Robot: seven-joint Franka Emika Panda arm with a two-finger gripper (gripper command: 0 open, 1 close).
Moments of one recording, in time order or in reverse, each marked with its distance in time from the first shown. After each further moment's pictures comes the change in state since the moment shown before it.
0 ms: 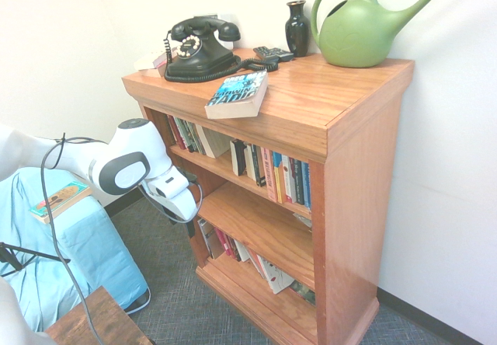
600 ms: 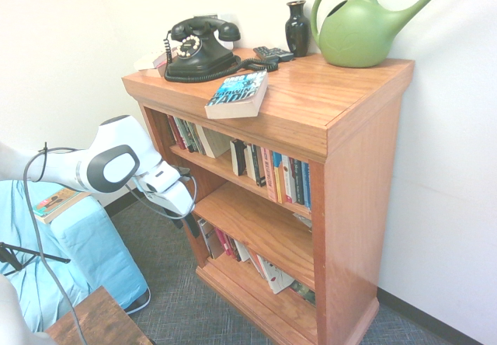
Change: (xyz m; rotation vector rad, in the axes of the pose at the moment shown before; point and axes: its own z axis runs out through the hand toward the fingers) arm -0.009 0.039 -0.046 -0.145 0.302 -0.017
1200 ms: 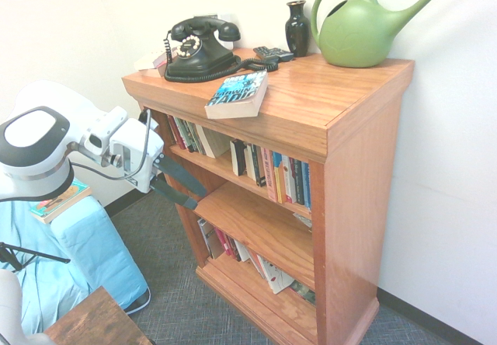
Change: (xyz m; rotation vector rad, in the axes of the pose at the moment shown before) arm 0.094 0.116 -0.128 -0.273 0.623 -0.161
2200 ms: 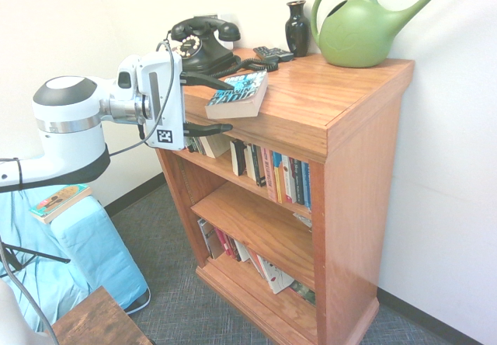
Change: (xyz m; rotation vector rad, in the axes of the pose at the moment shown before) arm 0.073 -0.068 -0.012 0.053 0.415 -0.316
